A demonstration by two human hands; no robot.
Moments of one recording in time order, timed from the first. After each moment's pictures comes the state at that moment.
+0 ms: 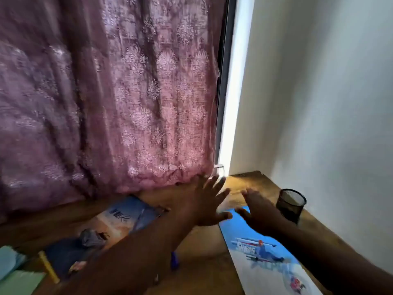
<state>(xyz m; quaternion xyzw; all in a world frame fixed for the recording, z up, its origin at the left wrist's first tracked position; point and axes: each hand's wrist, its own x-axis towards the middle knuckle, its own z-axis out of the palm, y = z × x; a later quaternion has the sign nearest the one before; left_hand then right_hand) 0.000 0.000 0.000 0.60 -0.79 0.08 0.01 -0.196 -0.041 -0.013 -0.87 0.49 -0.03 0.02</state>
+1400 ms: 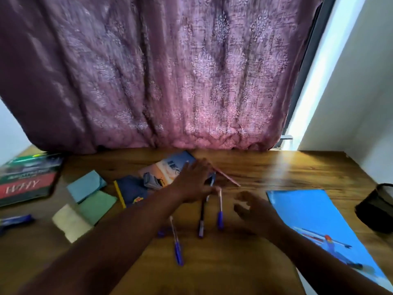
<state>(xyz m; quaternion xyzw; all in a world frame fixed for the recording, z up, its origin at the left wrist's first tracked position) 0.131 0.063 -0.070 0.77 -0.64 -0.02 0.03 -0.089 0.006 -0.074 -0.87 0.40 -0.12 0.28</state>
